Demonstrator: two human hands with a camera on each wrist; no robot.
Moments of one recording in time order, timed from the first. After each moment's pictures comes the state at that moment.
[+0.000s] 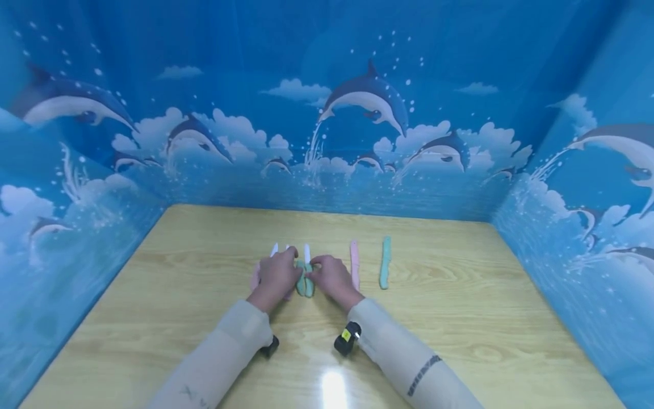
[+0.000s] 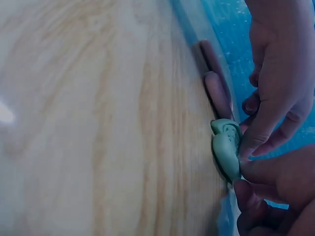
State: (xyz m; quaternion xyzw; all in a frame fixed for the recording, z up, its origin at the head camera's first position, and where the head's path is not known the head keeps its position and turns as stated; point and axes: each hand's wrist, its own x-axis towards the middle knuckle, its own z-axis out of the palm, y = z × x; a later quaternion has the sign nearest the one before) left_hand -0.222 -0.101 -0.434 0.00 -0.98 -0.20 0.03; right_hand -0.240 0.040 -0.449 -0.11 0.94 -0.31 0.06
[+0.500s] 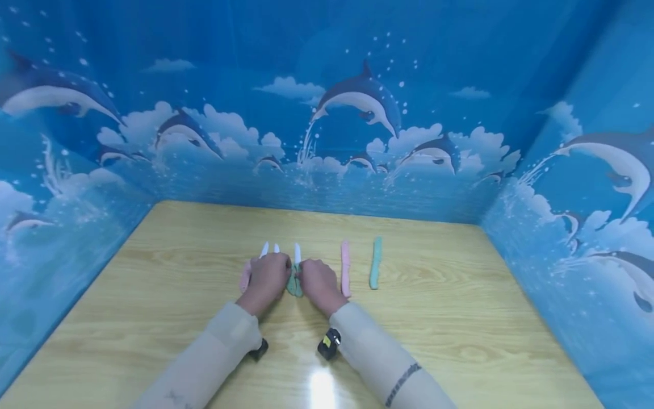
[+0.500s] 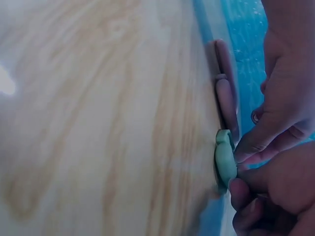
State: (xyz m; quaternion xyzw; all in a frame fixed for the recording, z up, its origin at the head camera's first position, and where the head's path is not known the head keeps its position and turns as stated) left_hand -0.220 -0.098 -0.440 -0.03 -0.98 -0.20 0.06; right_hand -0.229 0.027 -0.439 -0.15 0.97 -0.18 0.03
